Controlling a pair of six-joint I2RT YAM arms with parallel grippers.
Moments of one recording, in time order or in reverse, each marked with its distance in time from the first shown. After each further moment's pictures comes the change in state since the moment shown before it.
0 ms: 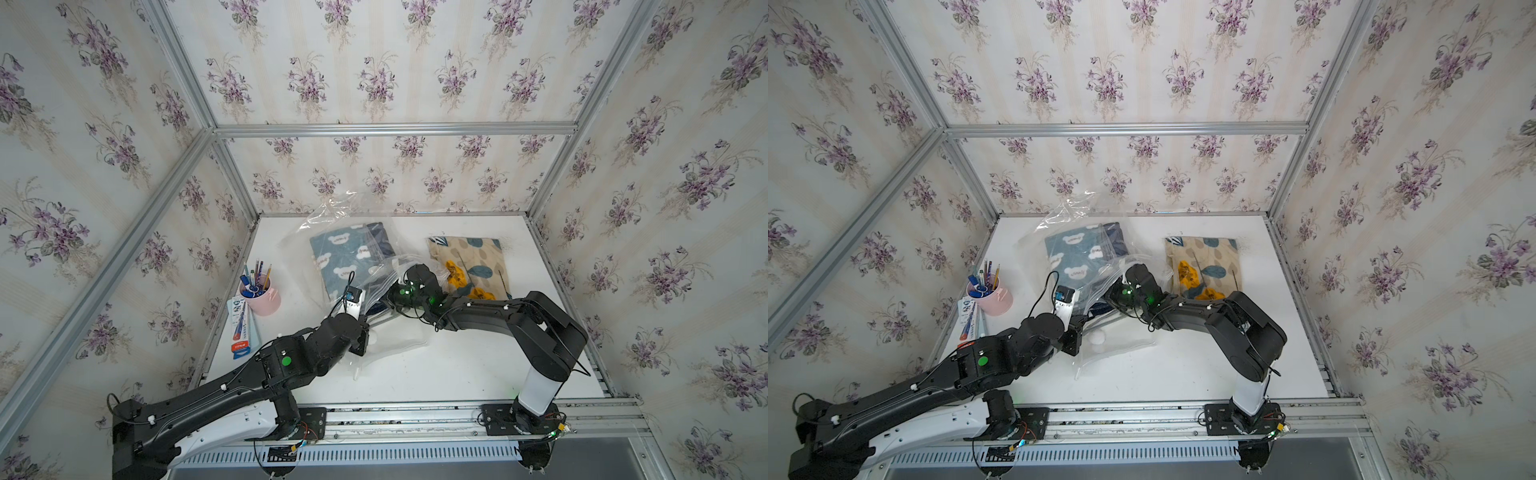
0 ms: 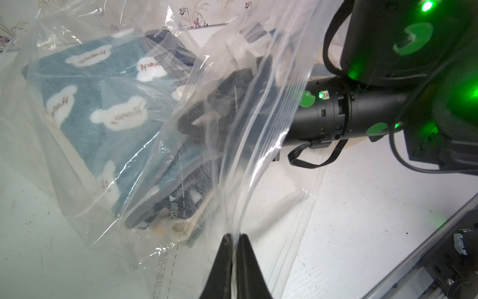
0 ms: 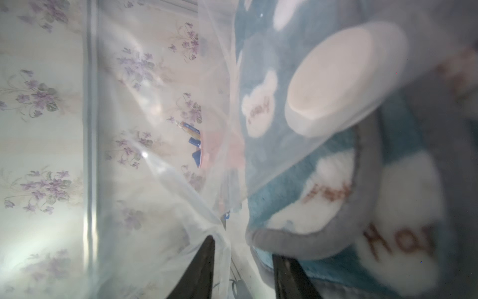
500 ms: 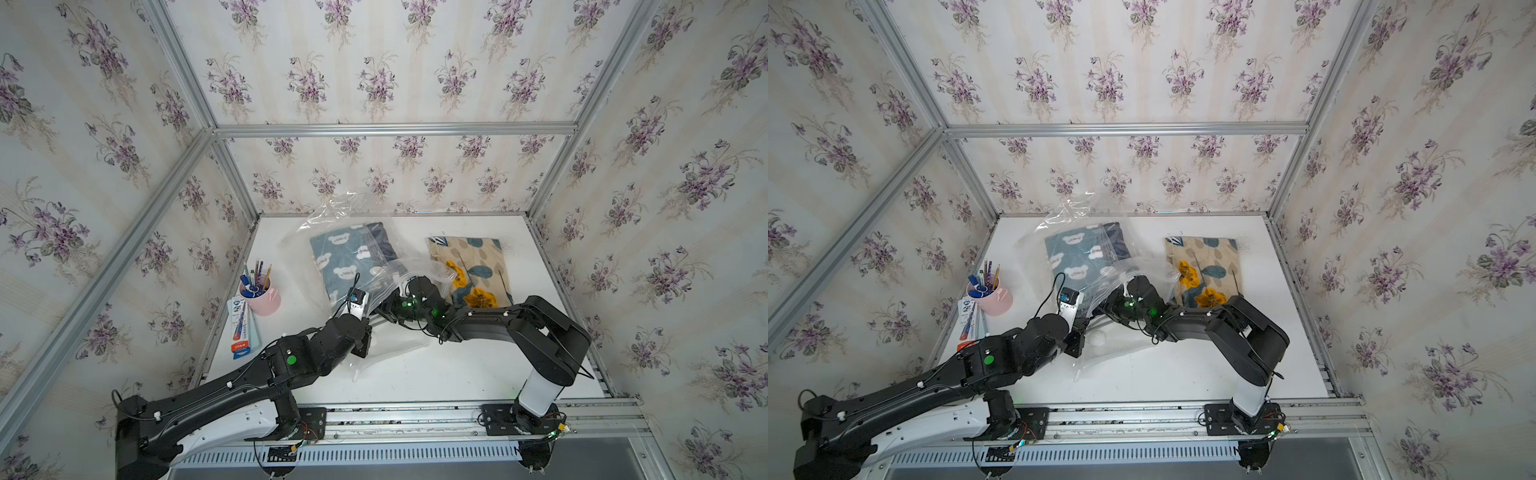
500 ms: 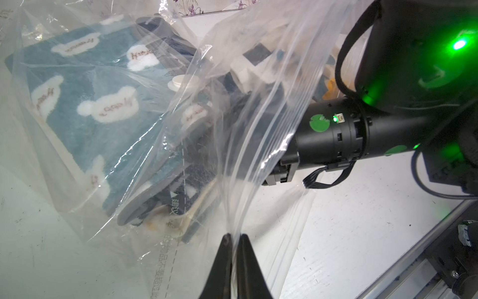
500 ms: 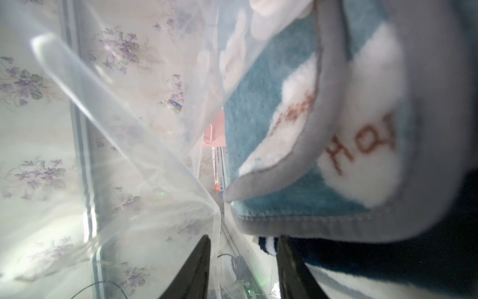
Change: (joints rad) left arm 0.000 0.026 -0.011 0.008 0.017 -0.002; right arm 0.040 -0.016 -0.087 0.058 -0.014 0.063
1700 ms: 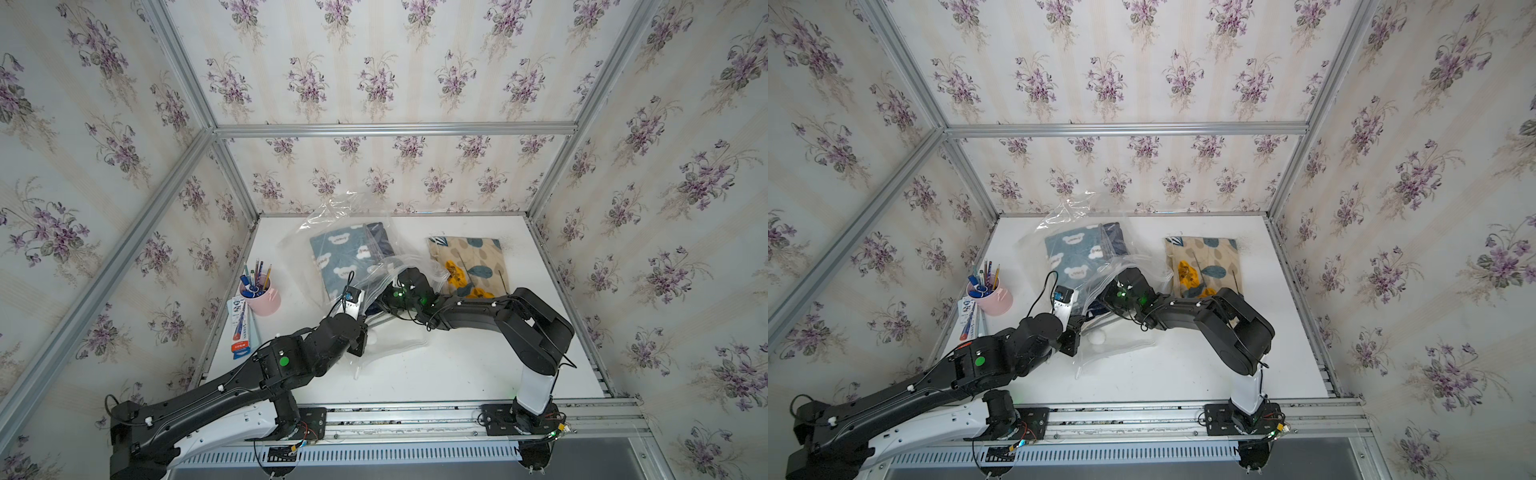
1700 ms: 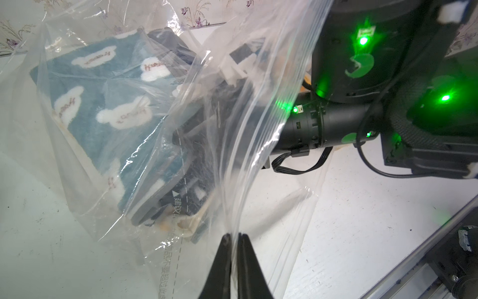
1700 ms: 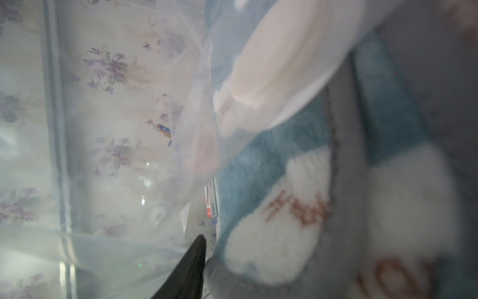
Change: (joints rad) left arm 0.000 -0.034 0.026 -0.040 -0.023 0.016; right arm -0.016 0.084 0.148 -0.108 0.056 -0.039
